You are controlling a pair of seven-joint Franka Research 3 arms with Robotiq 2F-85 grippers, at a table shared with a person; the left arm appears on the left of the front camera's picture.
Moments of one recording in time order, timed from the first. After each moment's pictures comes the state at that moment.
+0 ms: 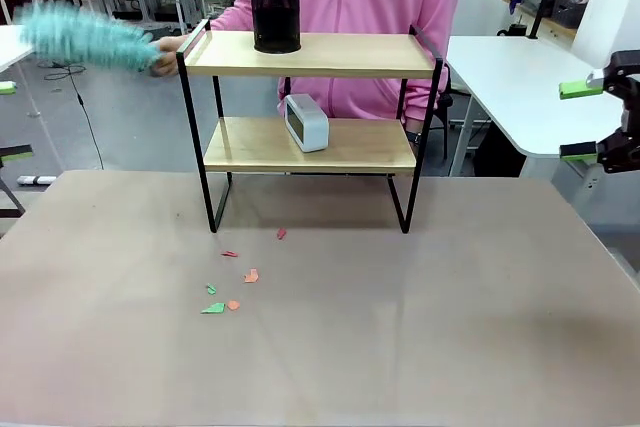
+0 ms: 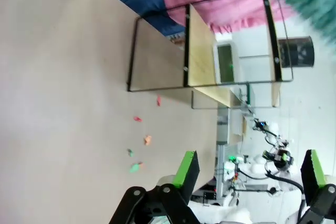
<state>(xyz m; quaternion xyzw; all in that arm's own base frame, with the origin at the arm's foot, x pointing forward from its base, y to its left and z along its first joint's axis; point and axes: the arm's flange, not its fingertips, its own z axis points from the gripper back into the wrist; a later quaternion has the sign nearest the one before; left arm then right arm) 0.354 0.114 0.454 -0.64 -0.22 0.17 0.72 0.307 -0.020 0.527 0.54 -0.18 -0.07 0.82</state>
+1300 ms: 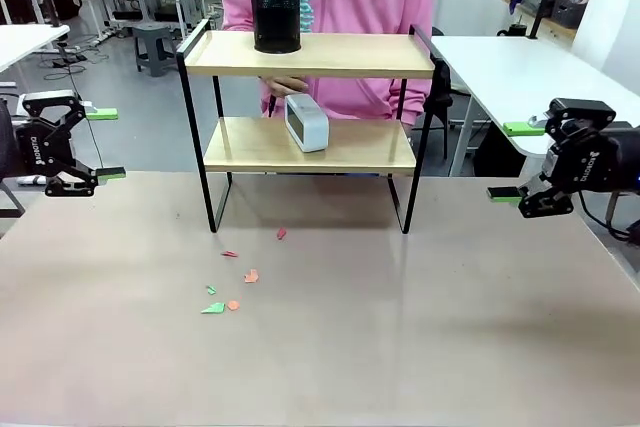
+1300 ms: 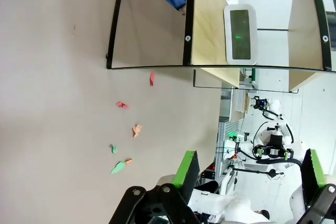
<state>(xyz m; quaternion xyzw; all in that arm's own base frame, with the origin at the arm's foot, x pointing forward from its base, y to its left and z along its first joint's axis) 0.395 0.024 0.414 -0.64 -0.15 0.16 0.74 0.338 0.028 0.441 0.68 0.00 -0.02 0.73</state>
